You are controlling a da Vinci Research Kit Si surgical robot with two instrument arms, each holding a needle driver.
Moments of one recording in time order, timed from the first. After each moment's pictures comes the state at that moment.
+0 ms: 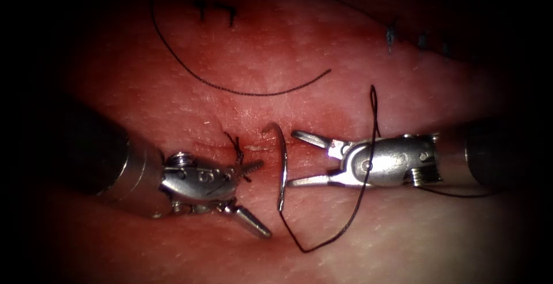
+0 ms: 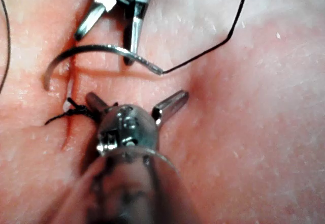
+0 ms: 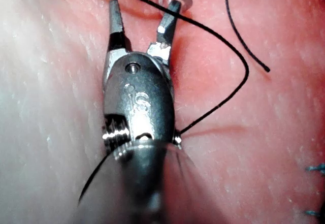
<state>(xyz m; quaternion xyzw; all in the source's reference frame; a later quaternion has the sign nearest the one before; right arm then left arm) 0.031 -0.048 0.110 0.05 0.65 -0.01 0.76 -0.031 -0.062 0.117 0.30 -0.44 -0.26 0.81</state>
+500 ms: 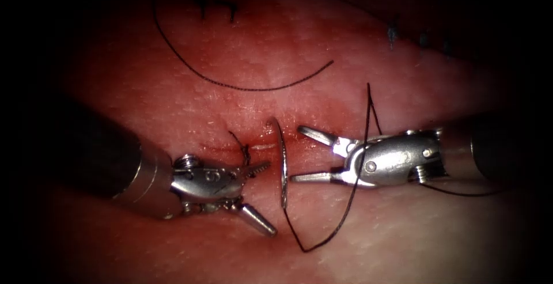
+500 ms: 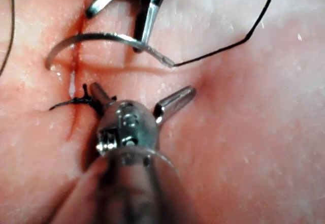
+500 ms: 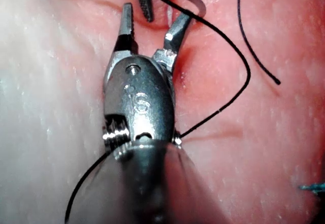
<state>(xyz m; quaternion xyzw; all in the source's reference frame) 0.031 -0.047 0.109 0.00 0.65 -0.01 0.76 -0.029 -0.064 0.123 0.32 -0.42 -0.28 0.80</state>
